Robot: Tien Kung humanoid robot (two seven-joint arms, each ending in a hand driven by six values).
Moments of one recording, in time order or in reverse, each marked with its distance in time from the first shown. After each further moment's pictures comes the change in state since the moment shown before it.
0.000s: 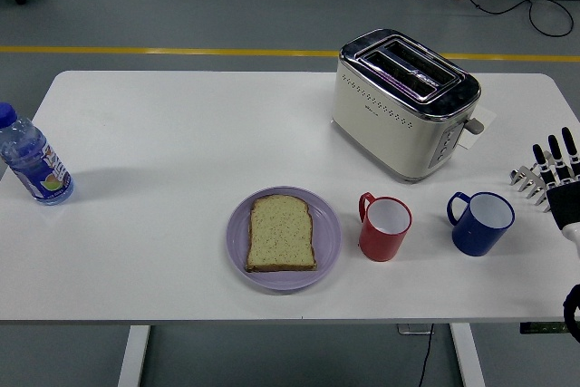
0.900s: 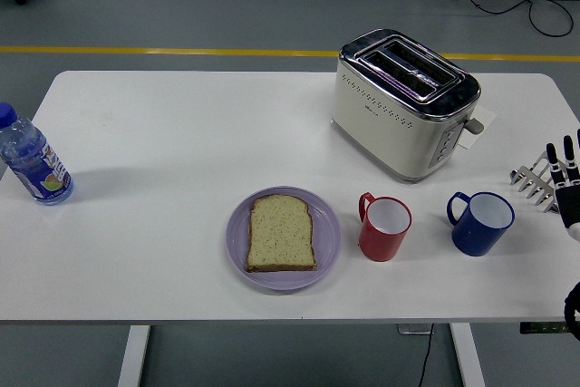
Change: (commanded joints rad) left arm -0.010 0.000 -0.012 -0.001 0.006 -0.001 0.000; right arm 0.005 0.009 0.015 -0.009 0.079 -0.024 0.034
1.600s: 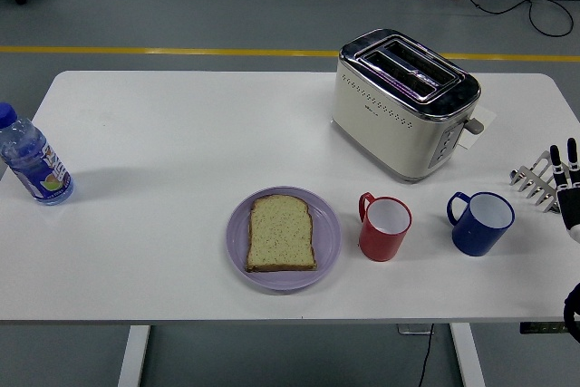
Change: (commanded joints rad) left arm 0.001 0.000 -0.001 -0.001 -0.003 -0.001 -0.001; right arm -0.002 0.004 0.002 -0.008 0.025 0.001 0.016
